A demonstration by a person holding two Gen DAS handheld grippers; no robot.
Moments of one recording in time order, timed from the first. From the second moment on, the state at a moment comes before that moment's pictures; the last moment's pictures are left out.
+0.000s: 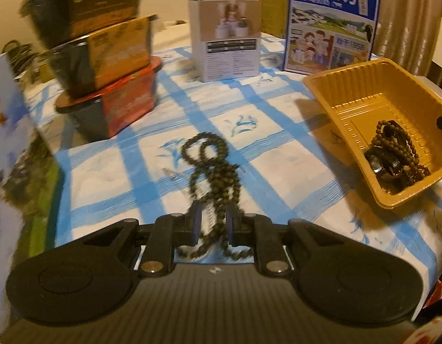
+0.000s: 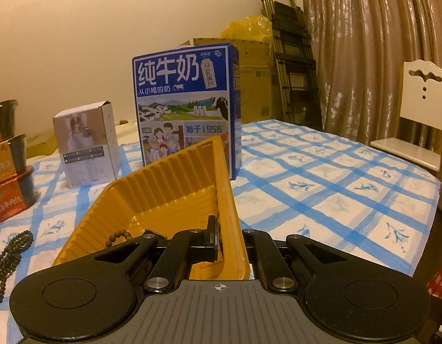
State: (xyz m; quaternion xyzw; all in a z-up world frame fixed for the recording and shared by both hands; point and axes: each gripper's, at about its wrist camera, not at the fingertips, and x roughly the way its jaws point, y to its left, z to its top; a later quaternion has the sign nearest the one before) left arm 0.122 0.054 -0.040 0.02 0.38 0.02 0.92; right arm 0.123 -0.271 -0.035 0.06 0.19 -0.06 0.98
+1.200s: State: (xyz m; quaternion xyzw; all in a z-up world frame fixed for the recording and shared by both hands) left arm 0.185 0.039 -0.052 0.04 0.38 0.01 0.92; right arm 0.124 -0.273 -0.039 0.06 0.19 -0.06 0.98
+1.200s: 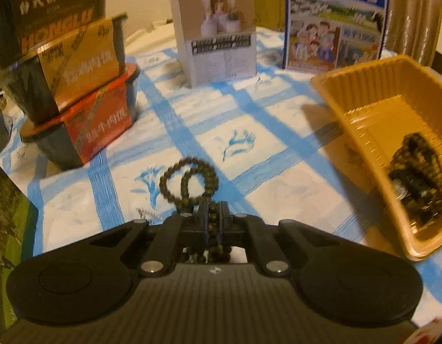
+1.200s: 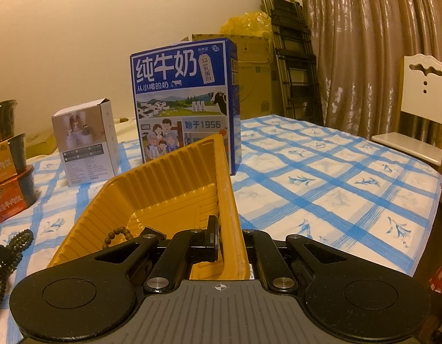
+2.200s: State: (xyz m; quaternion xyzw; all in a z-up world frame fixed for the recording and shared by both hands) left arm 0.144 0.012 0.250 0.01 0.14 -0.11 0.98; right arm 0.123 -0.273 -0.042 0.07 0.20 -0.06 0.98
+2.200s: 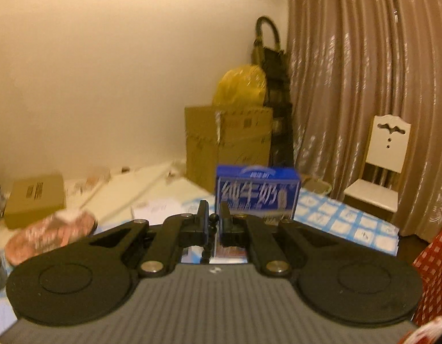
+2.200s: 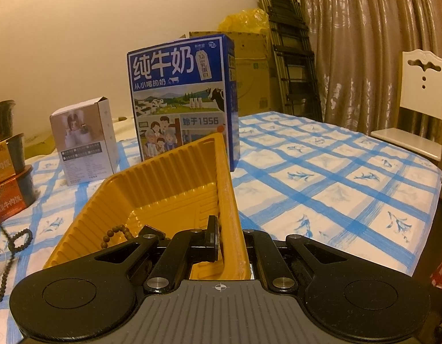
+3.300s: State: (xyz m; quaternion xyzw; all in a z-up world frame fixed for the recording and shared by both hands) left arm 0.217 -0.091 0.178 -0.13 0.27 -0.29 0.91; right arm 0.123 -0.274 -0.042 0.07 0.20 -0.05 0.98
